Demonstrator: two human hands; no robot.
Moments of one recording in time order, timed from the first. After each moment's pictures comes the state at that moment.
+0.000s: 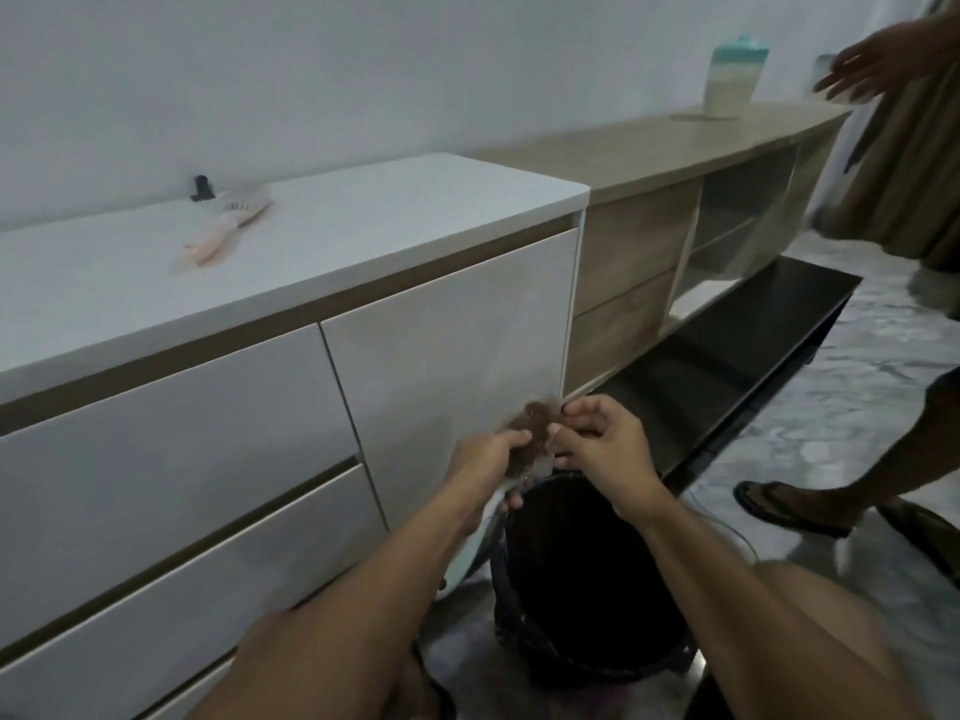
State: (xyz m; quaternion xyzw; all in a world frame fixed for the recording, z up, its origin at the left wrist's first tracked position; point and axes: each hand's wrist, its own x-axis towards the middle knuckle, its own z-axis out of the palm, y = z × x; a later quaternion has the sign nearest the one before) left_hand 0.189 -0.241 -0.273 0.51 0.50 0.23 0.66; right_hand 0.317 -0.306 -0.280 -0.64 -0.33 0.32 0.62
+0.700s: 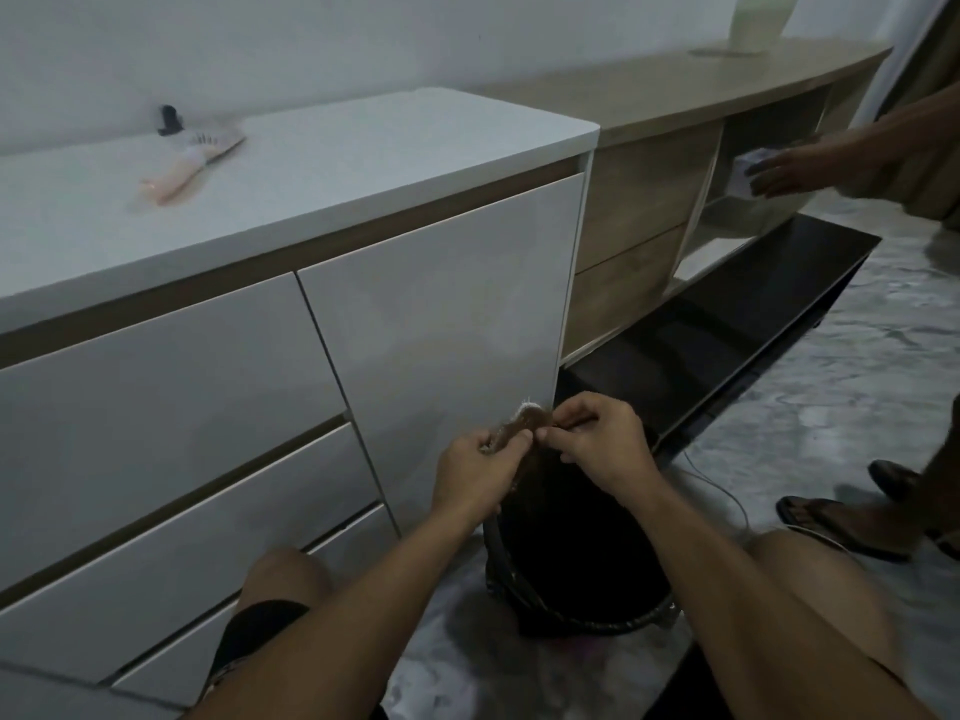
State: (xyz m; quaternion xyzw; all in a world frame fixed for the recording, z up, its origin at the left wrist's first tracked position) left_hand 0.182 -0.262 -0.324 0.62 0.53 0.28 0.50; right_hand 0.328 -0.312 -0.311 -0.73 -0.41 0.26 0.48
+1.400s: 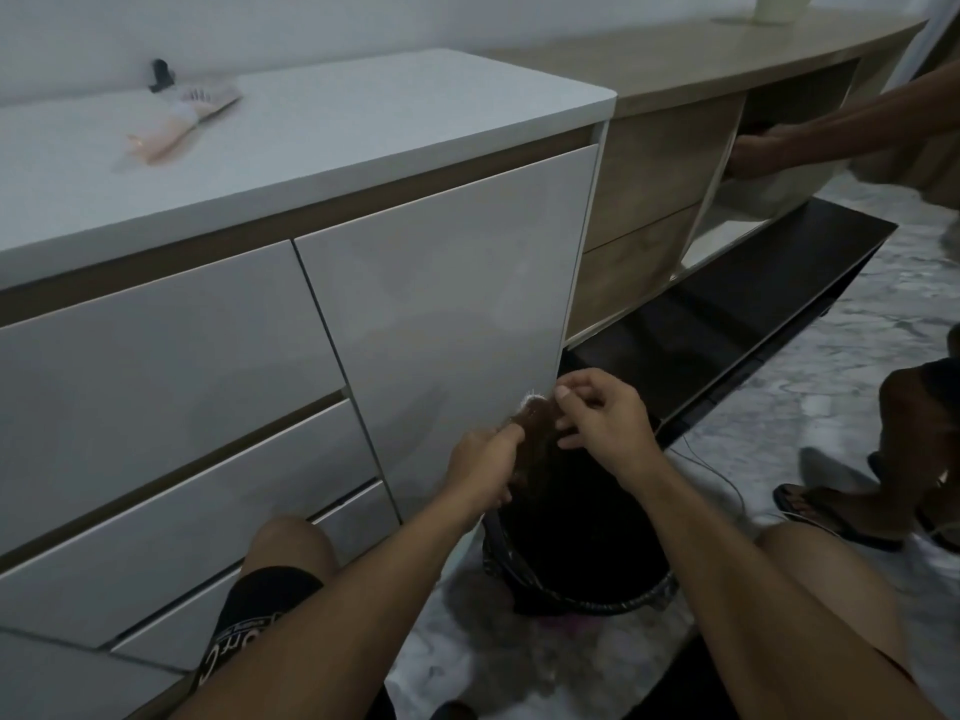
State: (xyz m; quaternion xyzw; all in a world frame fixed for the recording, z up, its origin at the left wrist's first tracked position) left_hand 0.185 -0.265 -0.329 0.56 0.55 0.20 0.59; right_hand 0.332 -0.307 -0.319 -0.71 -0.39 0.29 0.51
